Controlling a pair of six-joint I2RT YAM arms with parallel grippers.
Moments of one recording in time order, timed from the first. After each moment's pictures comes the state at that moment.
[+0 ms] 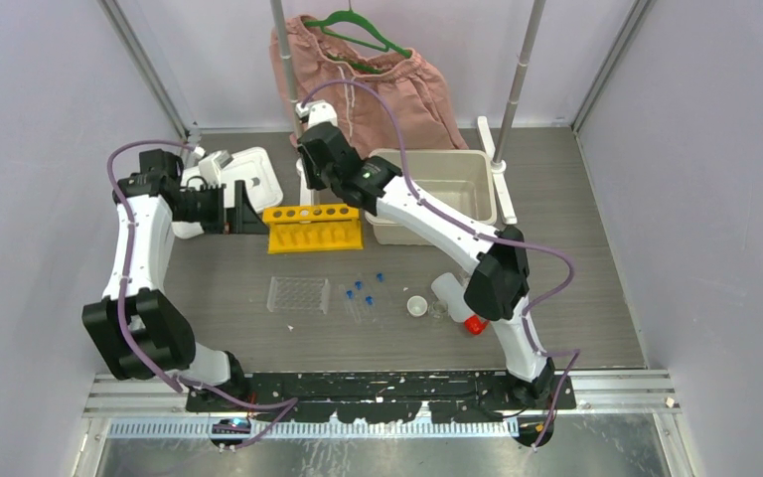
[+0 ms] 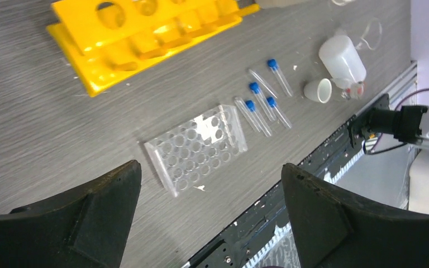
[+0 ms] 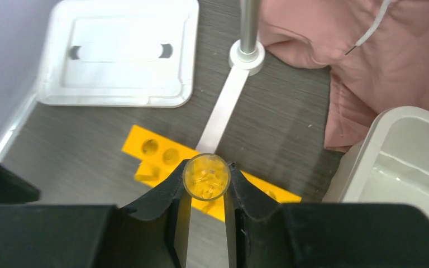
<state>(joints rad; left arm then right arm) 0.24 1.42 1.34 -1.12 0.82 0.31 0.91 2.09 2.18 -0.55 0.32 0.32</state>
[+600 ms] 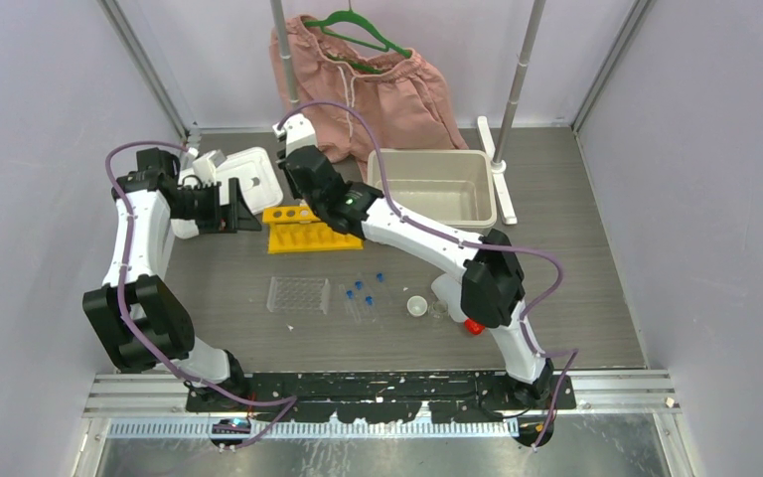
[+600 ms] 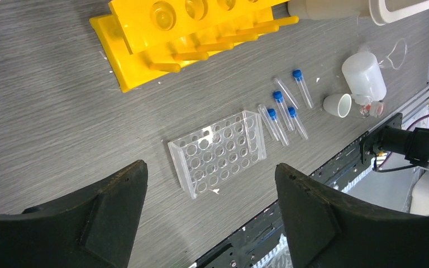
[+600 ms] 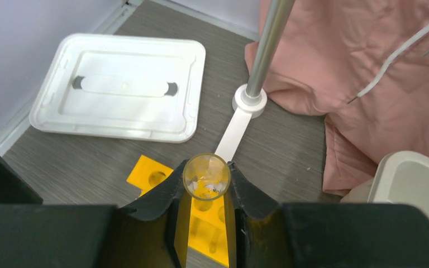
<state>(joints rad) 0.28 1.50 1.36 -1.07 0.75 0.27 0.98 2.09 2.00 -0.18 0.48 0.13</state>
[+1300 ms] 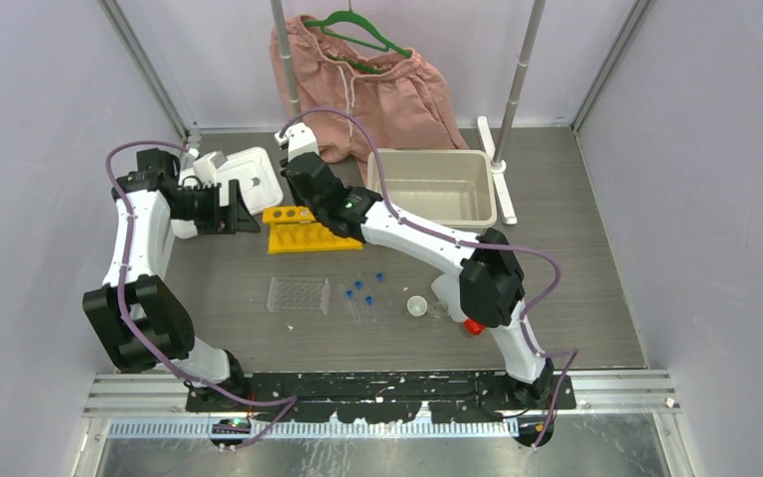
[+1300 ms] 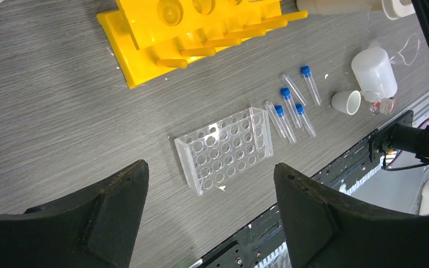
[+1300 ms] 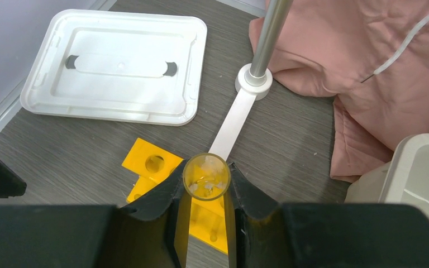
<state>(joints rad) 0.28 1.50 1.36 -1.07 0.72 0.29 0.99 2.09 1.93 -0.17 0.47 0.16</state>
